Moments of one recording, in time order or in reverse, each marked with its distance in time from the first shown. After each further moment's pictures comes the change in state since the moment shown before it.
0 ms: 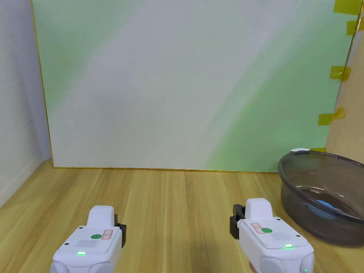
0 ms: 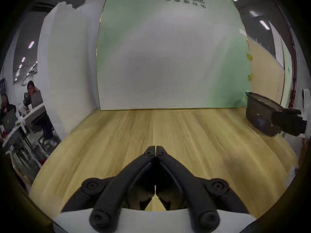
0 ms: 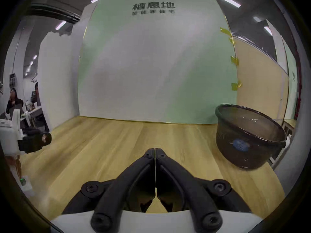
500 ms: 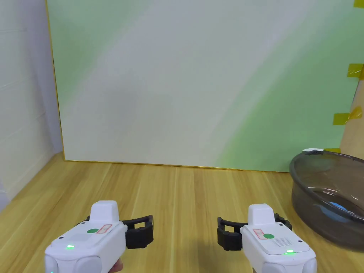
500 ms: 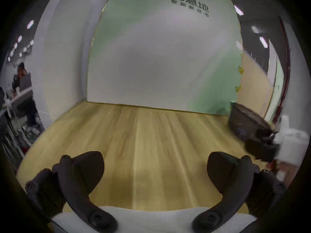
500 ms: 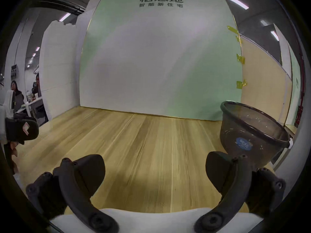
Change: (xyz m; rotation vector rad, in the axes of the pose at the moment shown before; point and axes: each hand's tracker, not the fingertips) left arm -0.013 0.005 0.026 -0.030 -0.226 0.163; right arm -0.006 -0.012 -0.008 -0.035 0.024 0.042
